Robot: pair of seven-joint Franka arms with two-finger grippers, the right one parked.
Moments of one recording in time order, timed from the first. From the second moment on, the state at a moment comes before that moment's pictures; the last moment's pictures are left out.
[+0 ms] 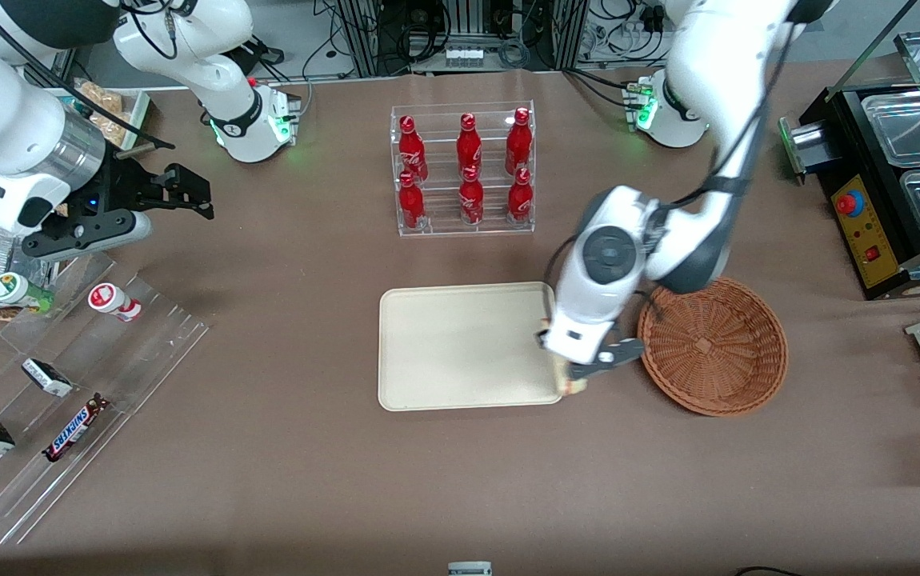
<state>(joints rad) -0.56 0.57 -0.03 -1.58 0.04 2.22 -0.90</state>
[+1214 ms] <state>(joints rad) -0.73 0.68 -0.01 -1.45 0.04 2.27 -0.99</state>
